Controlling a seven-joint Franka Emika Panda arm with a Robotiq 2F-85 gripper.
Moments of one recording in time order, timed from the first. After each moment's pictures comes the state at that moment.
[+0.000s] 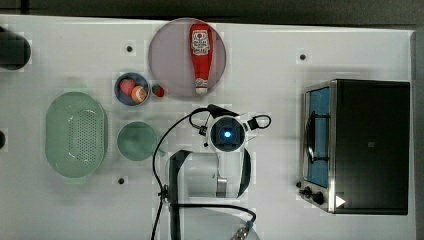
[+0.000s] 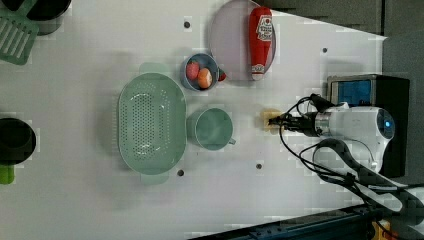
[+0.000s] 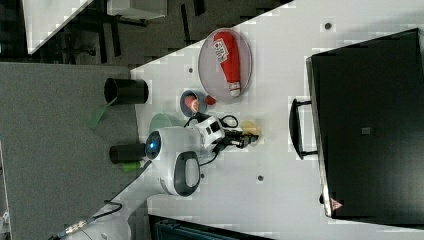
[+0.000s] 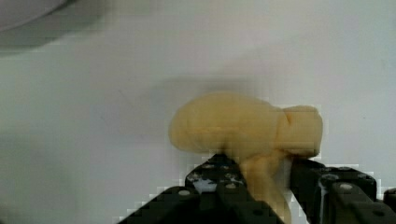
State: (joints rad) arm -0.01 0.30 -0.02 -2.43 -0.01 1.12 -0.46
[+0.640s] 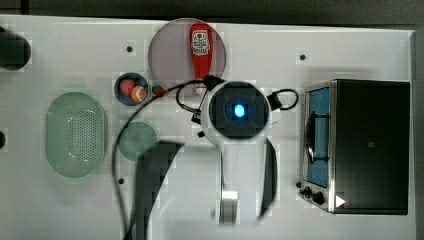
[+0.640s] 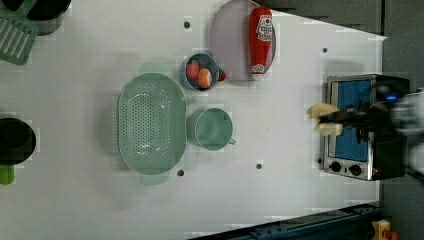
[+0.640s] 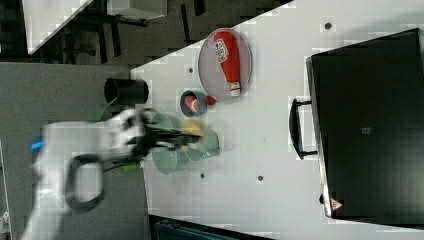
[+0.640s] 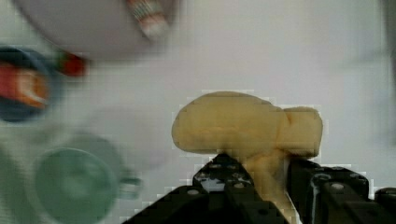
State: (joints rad) arm -0.01 -0.14 -0.01 -2.13 0.01 0.43 -0.46
